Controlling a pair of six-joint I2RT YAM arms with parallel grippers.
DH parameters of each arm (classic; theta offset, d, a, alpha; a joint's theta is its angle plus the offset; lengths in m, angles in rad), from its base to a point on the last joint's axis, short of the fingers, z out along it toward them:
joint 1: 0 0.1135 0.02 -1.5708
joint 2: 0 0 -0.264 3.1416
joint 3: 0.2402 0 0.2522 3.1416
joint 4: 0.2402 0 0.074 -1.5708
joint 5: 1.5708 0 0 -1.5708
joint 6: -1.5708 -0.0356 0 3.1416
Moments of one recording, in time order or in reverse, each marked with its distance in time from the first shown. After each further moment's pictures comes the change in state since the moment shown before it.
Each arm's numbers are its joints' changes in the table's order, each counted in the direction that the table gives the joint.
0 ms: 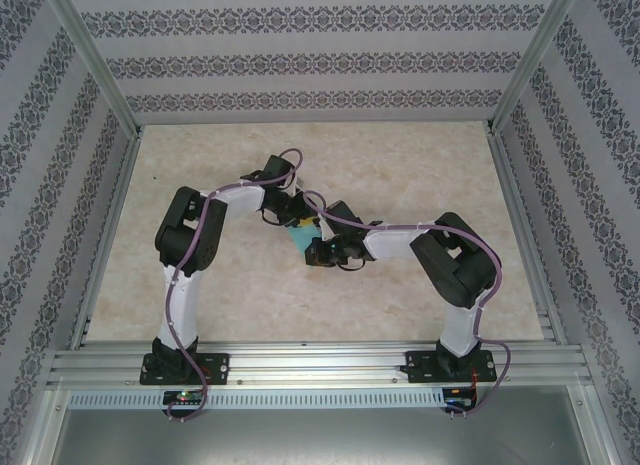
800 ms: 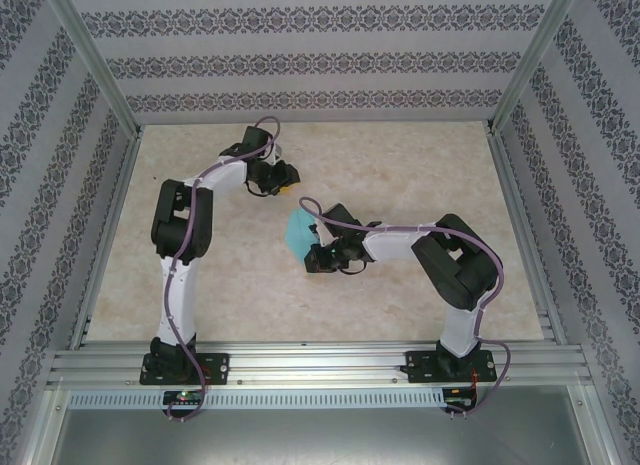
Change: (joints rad) left arm 0.135 0.037 0.223 0.115 -0.073 -0.123; right arm 0.016 -0.015 0.005 0.091 -0.047 0.090
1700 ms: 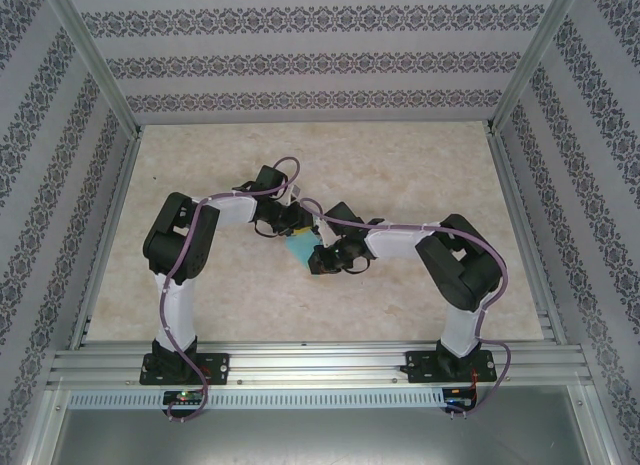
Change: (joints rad) left arm -0.140 -0.152 -0.433 -0.225 0.100 0.029; right arm -0.020 -0.027 0.013 0.091 -0.015 0.069
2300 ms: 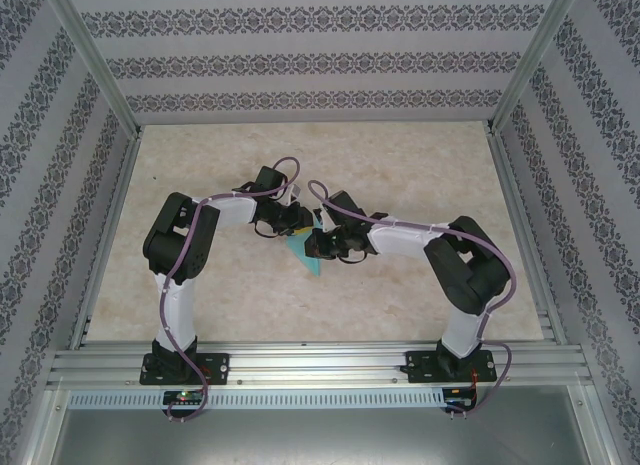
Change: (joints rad) left arm 0.000 0.000 -0.012 -0.031 0.004 0.001; right arm -0.010 -0.019 0.050 -0.082 0.072 -0.186
